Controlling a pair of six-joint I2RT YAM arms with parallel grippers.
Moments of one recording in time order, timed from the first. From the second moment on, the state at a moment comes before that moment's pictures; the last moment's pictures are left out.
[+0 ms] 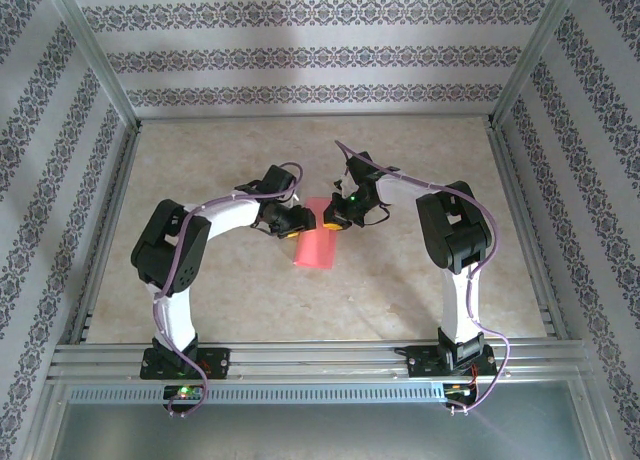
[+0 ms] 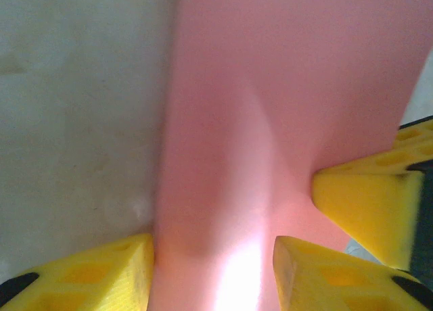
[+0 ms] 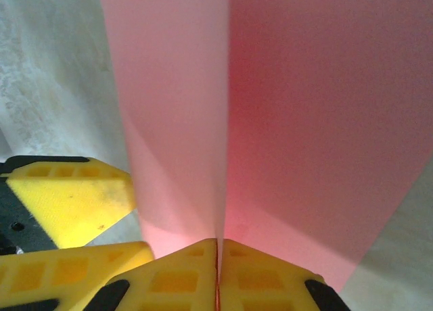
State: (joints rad) left arm -0.47 1.91 1.20 -0.41 0.40 -0.64; right arm 0.41 2.07 1.38 -0.57 -0.70 0.58
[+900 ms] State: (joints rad) left arm -0.50 1.98 1.30 -0.57 0.29 -0.61; right arm 0.29 1.85 1.18 -0.47 -0.60 0.65
